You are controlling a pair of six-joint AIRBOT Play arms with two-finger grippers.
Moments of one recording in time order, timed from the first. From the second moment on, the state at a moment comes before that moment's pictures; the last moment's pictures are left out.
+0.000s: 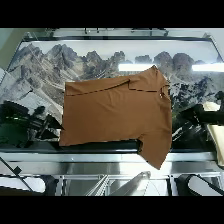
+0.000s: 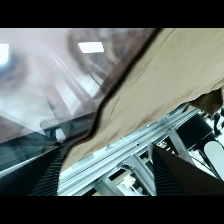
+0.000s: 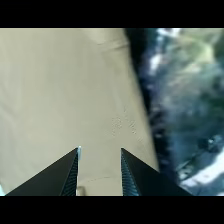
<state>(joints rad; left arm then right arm) 0.42 -1.67 0.92 -2.15 1.54 1.85 -0.62 -1.17 0.67 -0.65 1.20 1.07</state>
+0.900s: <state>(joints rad) 0.39 -1.60 1.10 -2.11 1.55 1.90 -0.62 -1.12 0.48 -0.85 1.23 1.35</state>
